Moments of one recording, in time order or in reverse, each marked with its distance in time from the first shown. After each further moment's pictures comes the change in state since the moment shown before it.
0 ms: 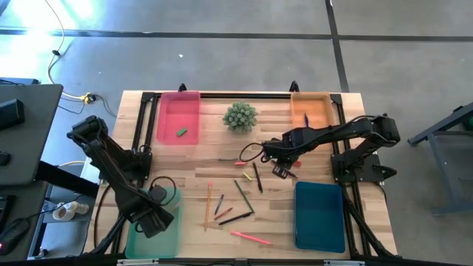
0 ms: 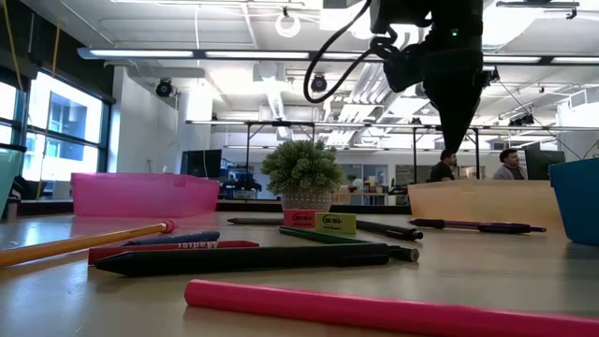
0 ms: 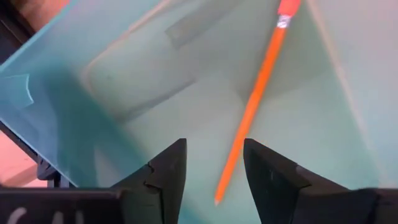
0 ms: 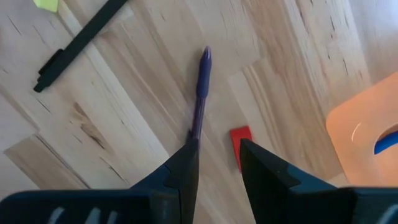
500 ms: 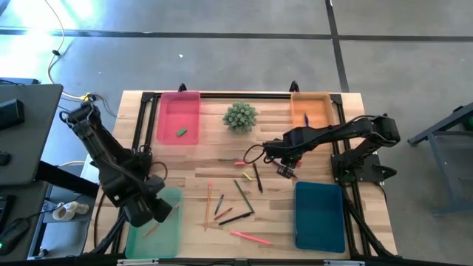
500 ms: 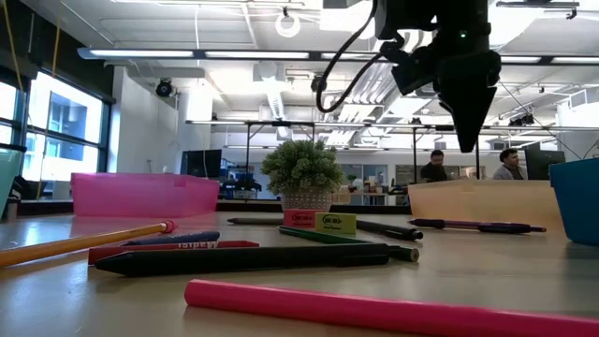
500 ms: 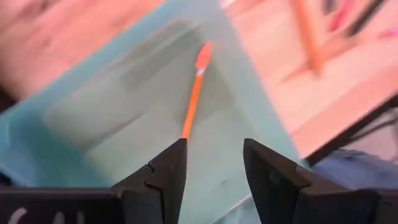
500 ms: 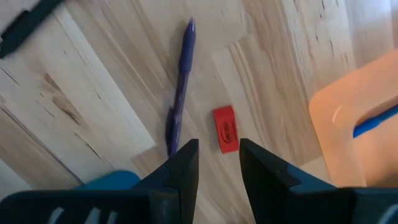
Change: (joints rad) left arm 0.008 -0.249 0.000 0.000 -0.231 0.013; right arm -0.005 -0.001 0.000 -0.083 0.007 -0.050
